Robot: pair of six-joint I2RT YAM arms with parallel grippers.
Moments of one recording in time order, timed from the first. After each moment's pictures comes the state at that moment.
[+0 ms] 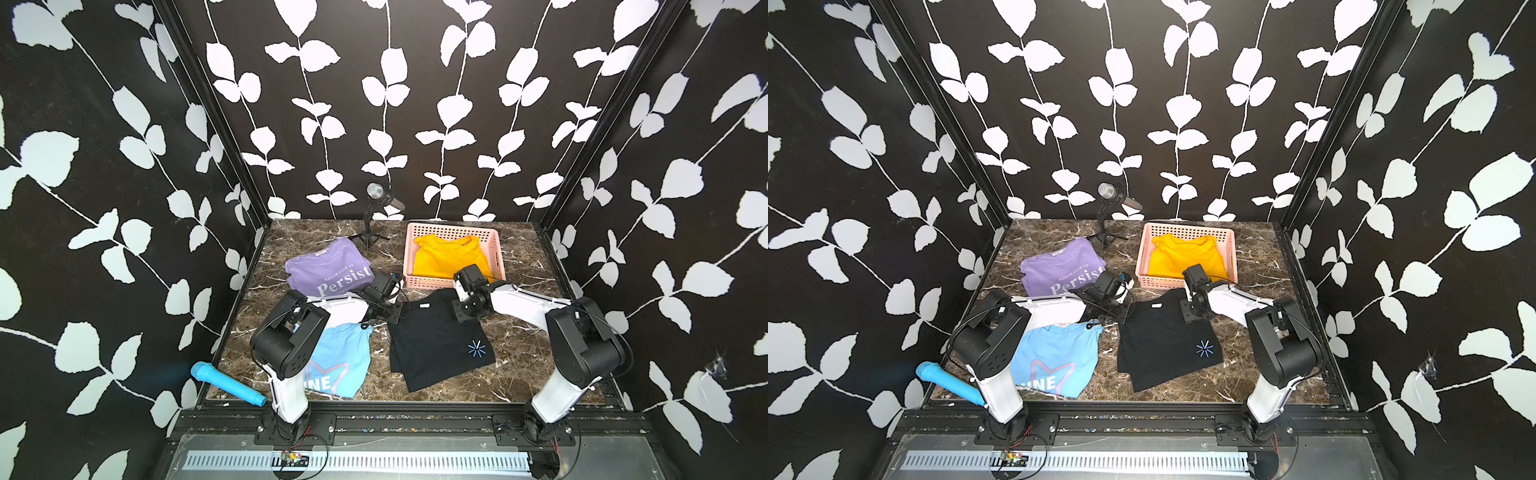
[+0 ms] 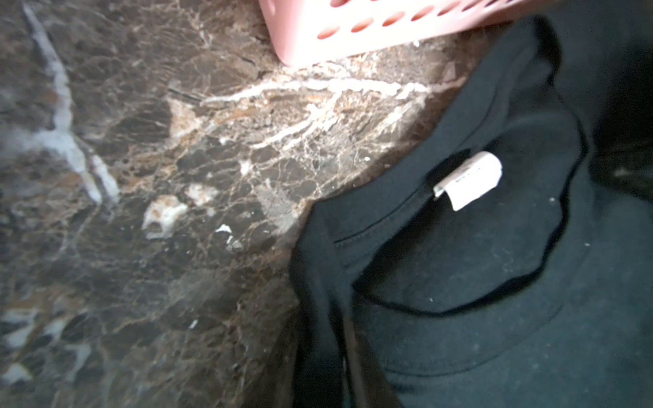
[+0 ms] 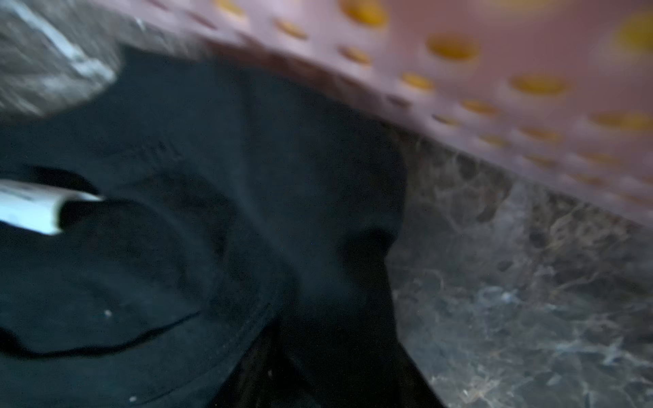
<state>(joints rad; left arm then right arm) -0.66 1.80 0.99 -0.18 0.14 -0.25 0.43 1.68 0.95 -0.49 -0.02 0.18</state>
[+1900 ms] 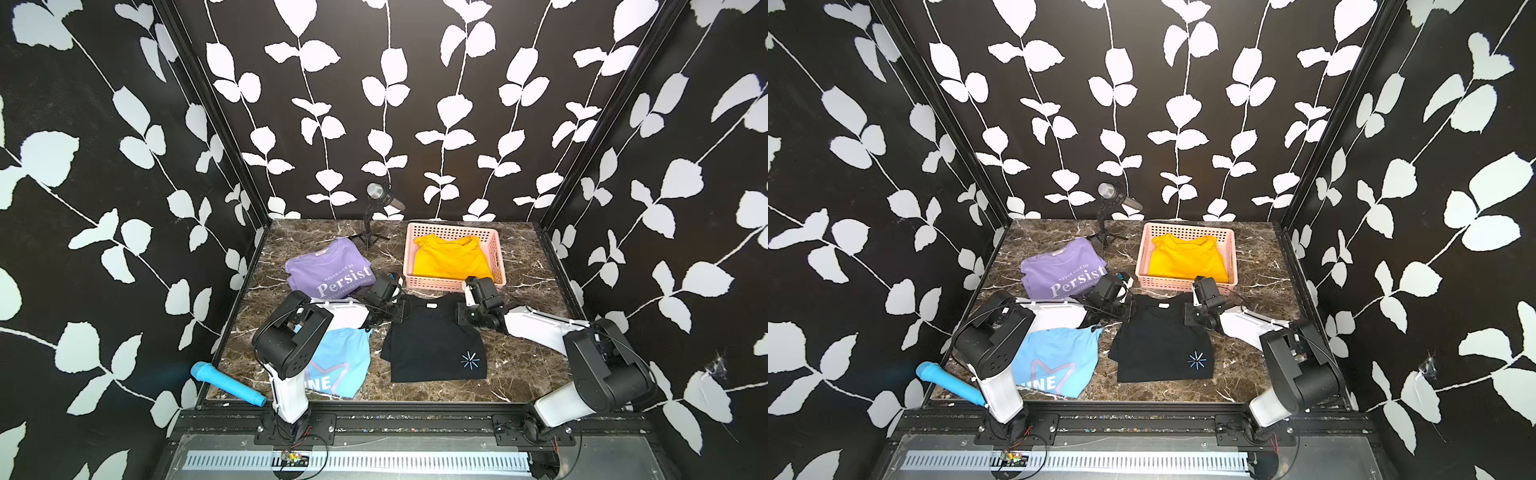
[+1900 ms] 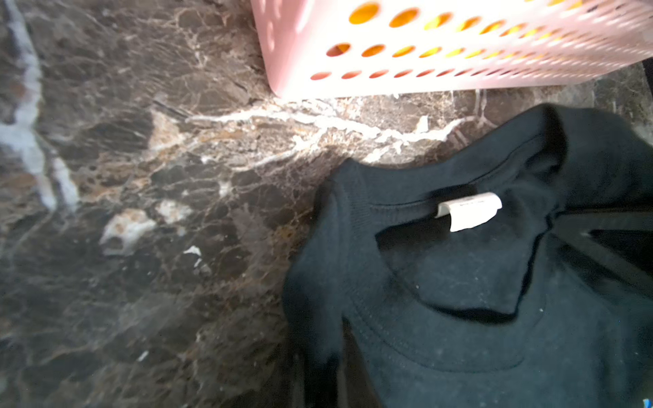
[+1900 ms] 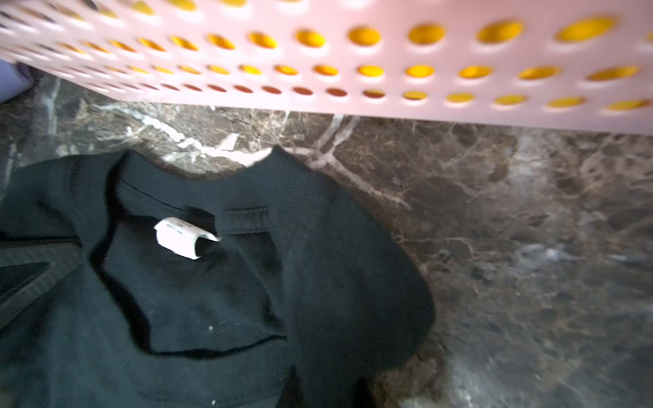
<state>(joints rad) -0.69 1.81 0.91 0.04 0.18 -0.45 0.42 1.51 0.70 -0.16 -0.15 0.40</state>
